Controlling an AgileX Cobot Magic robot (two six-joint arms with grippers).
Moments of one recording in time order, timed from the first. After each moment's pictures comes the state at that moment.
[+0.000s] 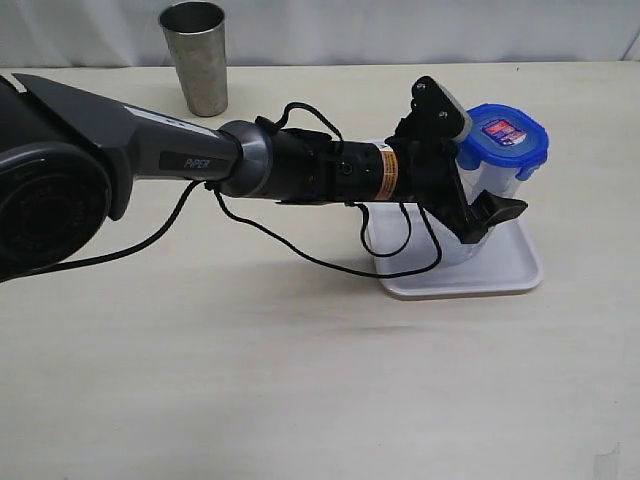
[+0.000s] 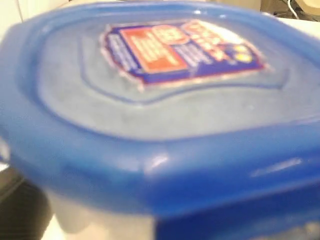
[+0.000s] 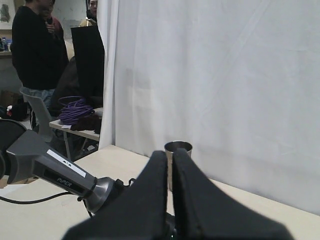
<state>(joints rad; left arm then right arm) -0.77 2.39 -1.60 1.02 -0.60 -0.75 0.58 0.32 -0.63 0.15 0.35 -0.15</state>
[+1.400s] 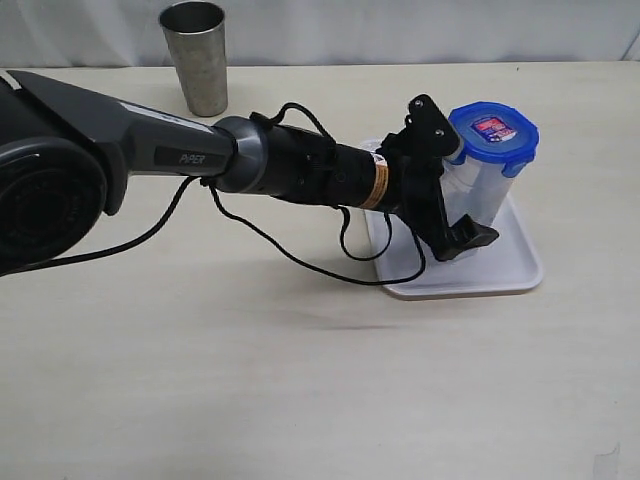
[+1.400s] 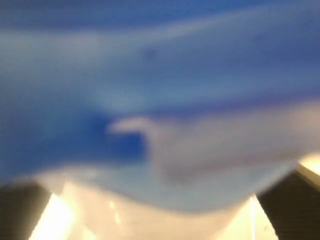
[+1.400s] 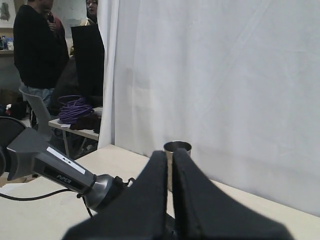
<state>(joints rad) -0.76 2.39 -1.60 1.32 -0.49 -0.98 0.58 0.32 -0.63 0.15 0.35 -0.16</state>
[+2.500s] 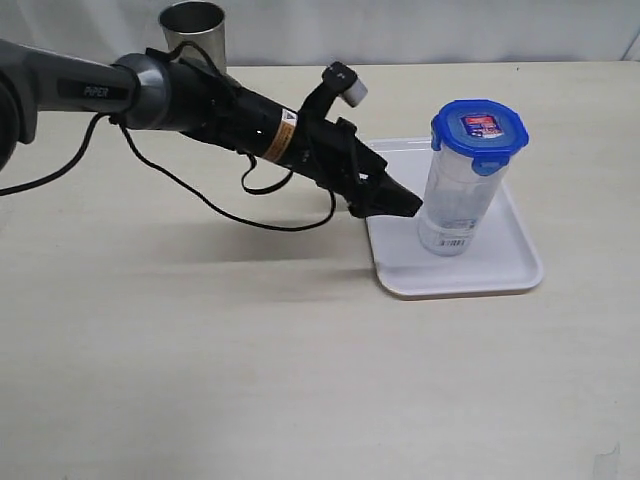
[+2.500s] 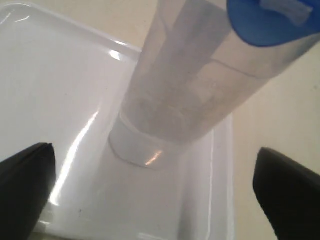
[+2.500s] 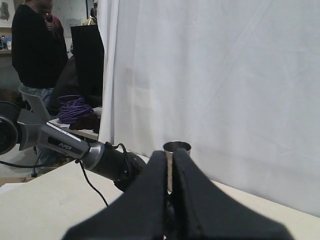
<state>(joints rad) -0.51 2.34 -1.60 1.75 -0.89 -1.53 0.58 0.32 -0.63 0.15 0.35 -0.16</state>
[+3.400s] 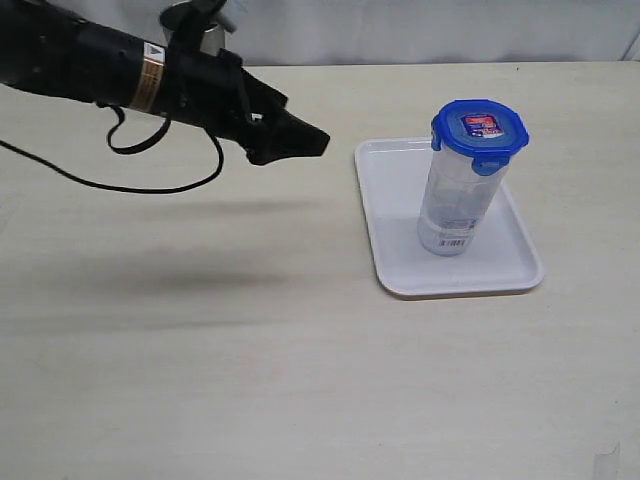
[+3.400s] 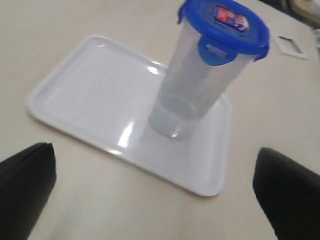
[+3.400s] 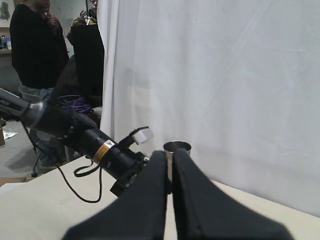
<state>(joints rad) -0.31 1.93 -1.23 1.75 -0.84 -1.49 0.58 0.32 -0.63 0.15 0.35 -0.16</state>
